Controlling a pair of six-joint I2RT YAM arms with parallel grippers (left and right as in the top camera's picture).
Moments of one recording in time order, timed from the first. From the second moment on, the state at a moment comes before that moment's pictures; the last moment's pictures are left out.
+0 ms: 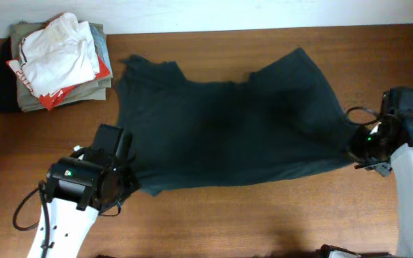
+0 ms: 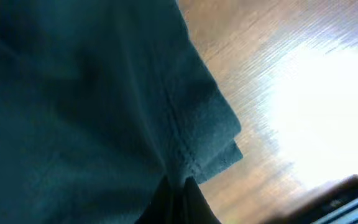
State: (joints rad) left arm -0.27 1.14 1.15 -1.42 -0.14 -0.79; right arm -0.31 1.35 1.22 -1.23 0.02 0.42
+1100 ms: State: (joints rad) left arm -0.20 1.83 1.34 -0.48 -0.52 -0.51; right arm -0.16 1.85 1.65 -0.71 0.05 0.26
